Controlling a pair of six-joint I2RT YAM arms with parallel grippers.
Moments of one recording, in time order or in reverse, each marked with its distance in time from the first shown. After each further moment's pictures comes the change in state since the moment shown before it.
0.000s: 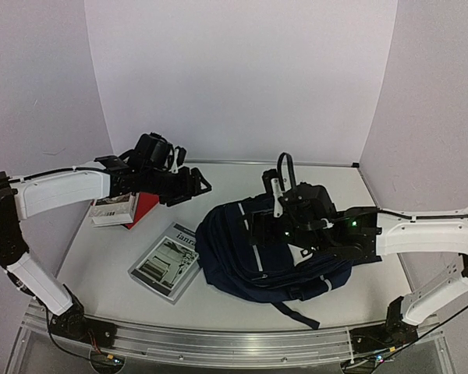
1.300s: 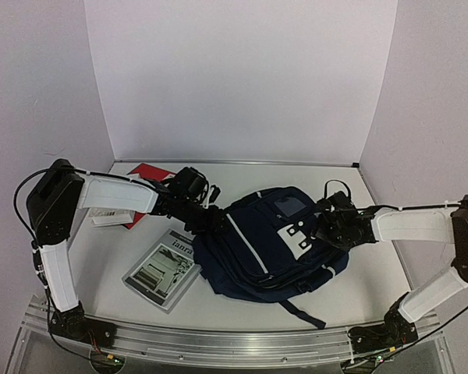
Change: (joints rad) left arm -0.068 0.384 0.068 0.090 0.166 0.168; right arm -0.533 0.045 -0.276 -0.188 0.036 0.435
